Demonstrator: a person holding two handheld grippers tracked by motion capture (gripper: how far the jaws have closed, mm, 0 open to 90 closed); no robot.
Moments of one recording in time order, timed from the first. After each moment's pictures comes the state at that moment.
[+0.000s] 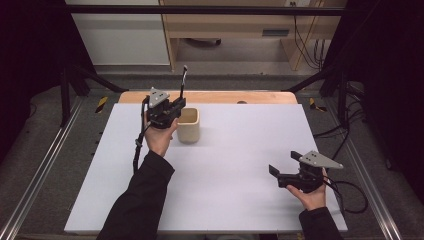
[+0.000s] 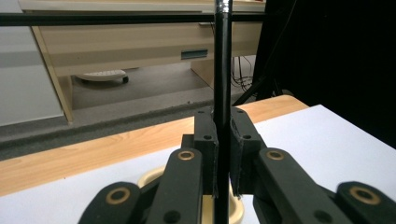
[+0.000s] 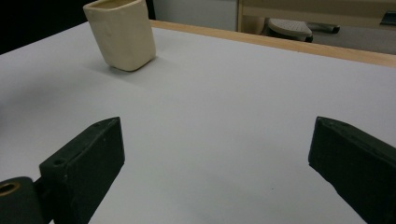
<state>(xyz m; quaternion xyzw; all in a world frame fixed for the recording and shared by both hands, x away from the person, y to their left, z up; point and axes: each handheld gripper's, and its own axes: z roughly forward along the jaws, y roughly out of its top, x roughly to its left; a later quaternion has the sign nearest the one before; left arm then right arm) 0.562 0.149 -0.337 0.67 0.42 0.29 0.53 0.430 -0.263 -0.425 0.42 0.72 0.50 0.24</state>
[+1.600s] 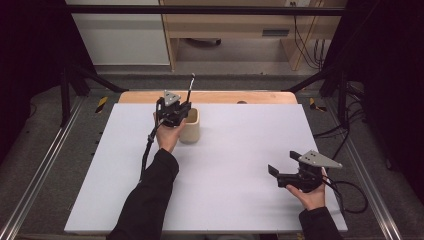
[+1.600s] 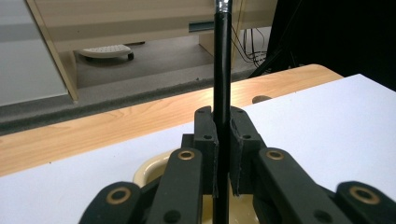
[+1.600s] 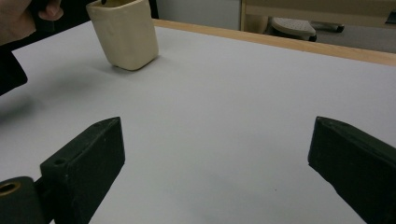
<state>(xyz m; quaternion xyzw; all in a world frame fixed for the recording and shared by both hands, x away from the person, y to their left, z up) 0.609 0.136 -0.393 0.70 0.44 0.28 0.49 0.432 -0.262 -0.426 0.42 0.72 0.50 0.24</state>
